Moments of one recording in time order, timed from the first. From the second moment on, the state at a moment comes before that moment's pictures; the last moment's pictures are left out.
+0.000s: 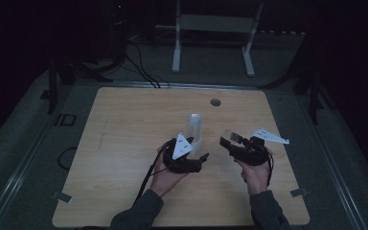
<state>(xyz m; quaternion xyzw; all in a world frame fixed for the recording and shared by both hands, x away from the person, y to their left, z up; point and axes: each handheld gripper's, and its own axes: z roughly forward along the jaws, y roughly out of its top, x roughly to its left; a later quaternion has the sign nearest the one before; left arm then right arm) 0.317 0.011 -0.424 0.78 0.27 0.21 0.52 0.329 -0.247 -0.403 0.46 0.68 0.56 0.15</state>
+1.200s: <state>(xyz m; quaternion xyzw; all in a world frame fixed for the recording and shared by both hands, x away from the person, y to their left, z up) 0.321 -0.013 -0.426 0.78 0.25 0.20 0.54 0.329 -0.246 -0.416 0.47 0.65 0.59 0.09</state>
